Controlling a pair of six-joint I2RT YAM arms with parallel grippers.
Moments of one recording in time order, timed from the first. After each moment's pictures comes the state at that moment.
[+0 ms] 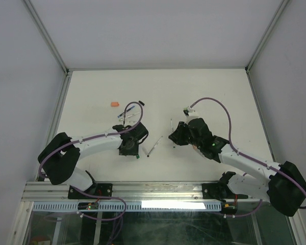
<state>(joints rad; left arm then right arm) -0.86 1.51 0.84 -0.71 -0.29 -0.83 0.76 1.07 0.54 -0.04 0.00 0.64</state>
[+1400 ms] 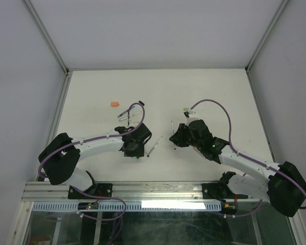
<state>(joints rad) -0.91 1.50 0.85 -0.65 -0.21 -0.88 0.76 1.06 0.51 -0.03 -0.01 0.64</state>
